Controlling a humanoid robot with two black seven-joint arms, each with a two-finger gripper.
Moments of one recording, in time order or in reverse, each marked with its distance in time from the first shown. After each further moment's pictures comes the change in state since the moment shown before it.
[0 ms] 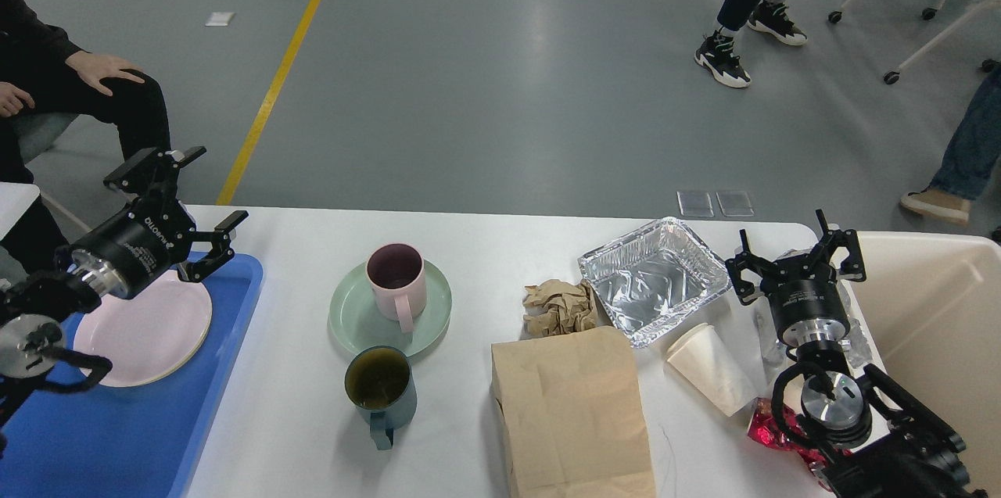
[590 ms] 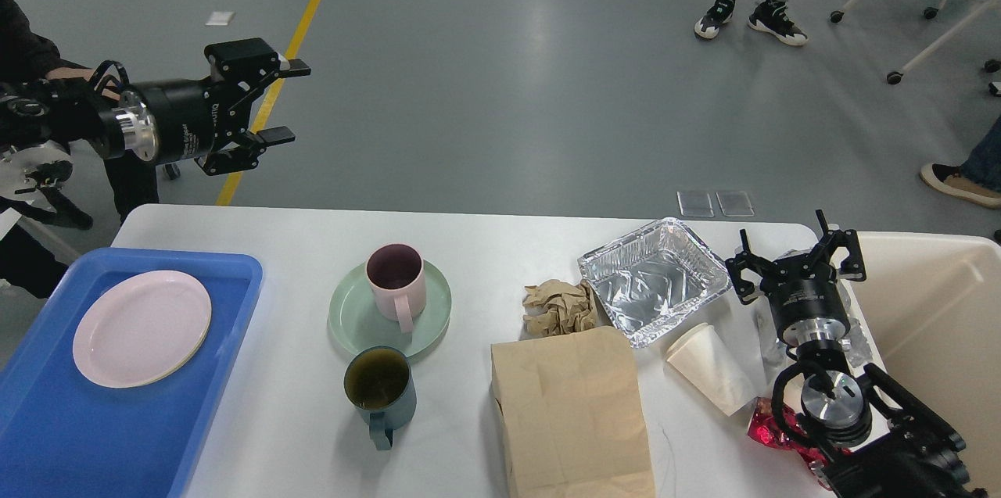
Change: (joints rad) left arm -0.912 0.037 1.022 0.028 0.002 -0.065 -0.004; right arm 0.000 0.000 0.000 0.002 0.000 0.000 0.000
